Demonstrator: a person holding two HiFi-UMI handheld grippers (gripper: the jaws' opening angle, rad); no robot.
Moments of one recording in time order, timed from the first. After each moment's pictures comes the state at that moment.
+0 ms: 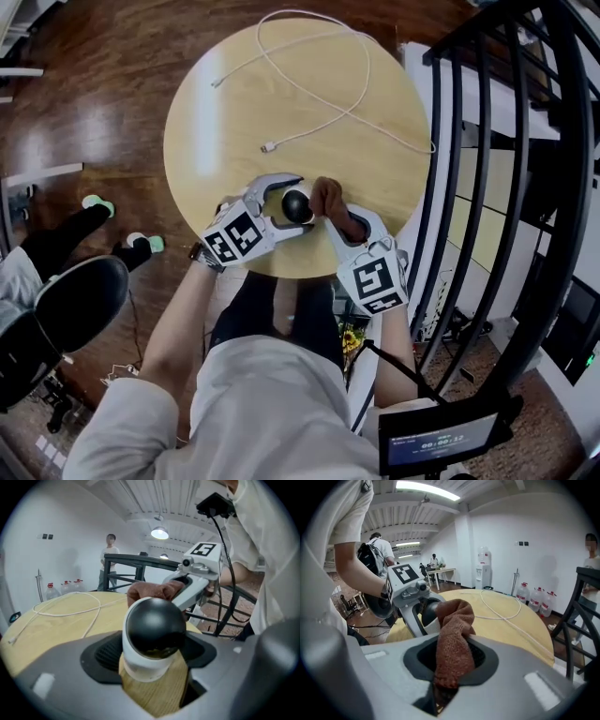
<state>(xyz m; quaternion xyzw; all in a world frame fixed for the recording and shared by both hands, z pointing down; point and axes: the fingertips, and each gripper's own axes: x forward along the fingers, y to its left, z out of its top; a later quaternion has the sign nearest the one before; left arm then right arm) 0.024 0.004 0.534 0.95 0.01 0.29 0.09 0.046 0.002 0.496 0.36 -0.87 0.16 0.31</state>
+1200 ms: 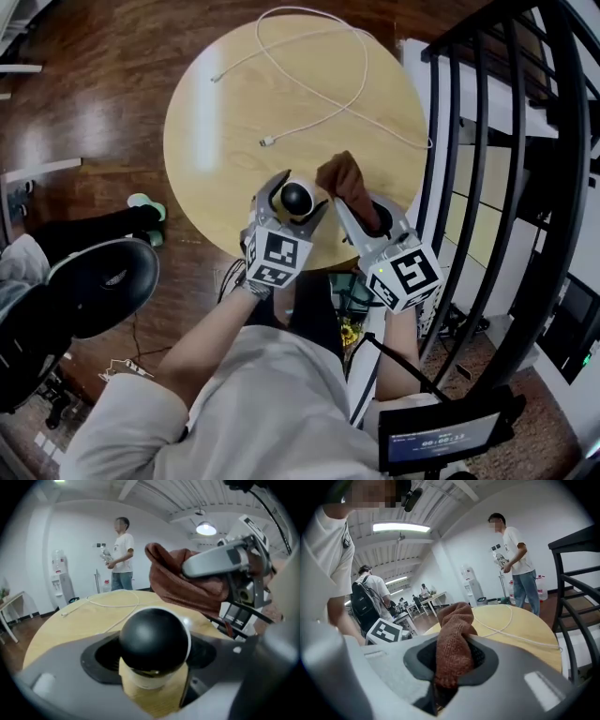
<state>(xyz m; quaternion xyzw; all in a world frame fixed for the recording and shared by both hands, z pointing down) 0.030 -0.017 0.550 0.88 -0.33 0.31 0.15 0.073 -0.025 0.436 0.41 -0.87 0.25 0.10</state>
